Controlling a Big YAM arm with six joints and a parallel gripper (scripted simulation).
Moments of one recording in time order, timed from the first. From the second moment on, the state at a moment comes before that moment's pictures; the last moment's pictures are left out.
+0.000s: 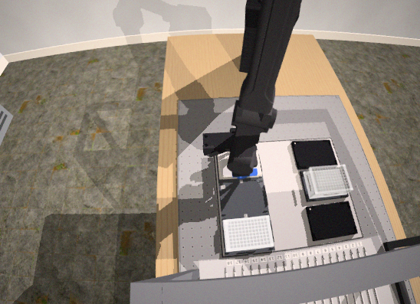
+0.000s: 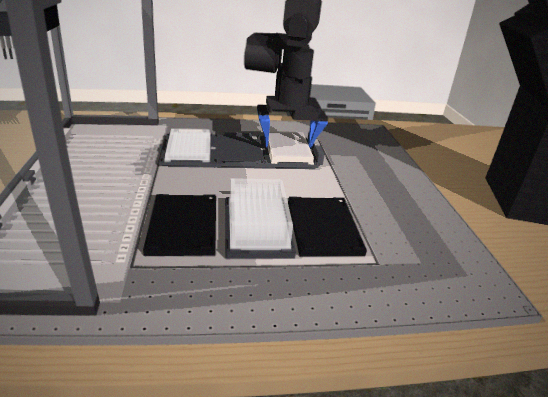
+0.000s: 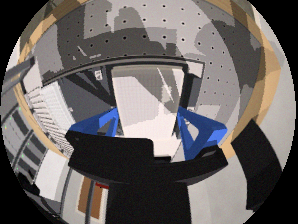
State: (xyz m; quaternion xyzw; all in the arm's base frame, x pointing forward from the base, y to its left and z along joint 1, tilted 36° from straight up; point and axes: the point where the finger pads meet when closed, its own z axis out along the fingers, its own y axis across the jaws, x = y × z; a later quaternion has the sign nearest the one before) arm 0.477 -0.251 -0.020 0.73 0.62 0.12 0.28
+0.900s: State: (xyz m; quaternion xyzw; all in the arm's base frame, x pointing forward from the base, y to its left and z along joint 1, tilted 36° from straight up) arm 0.448 -0.236 0.039 0.72 0.61 0.12 0.29
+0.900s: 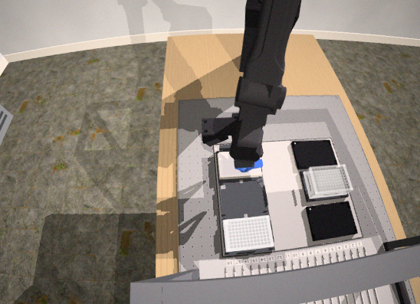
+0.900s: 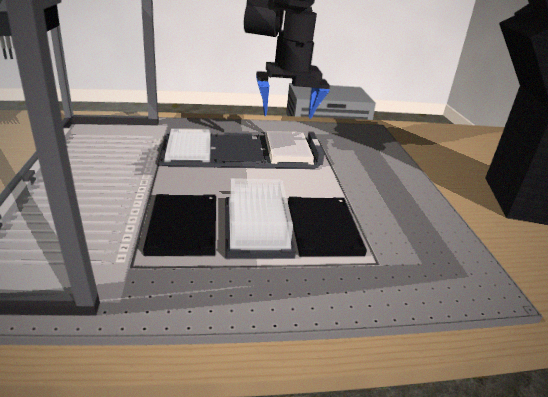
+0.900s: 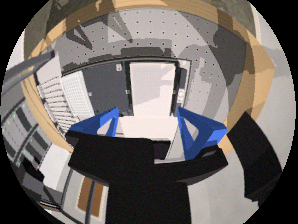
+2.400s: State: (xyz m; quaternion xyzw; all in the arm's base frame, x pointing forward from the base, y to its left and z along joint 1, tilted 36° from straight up) arm 0.345 -0.215 0.014 0.31 0.90 -0.04 0.30
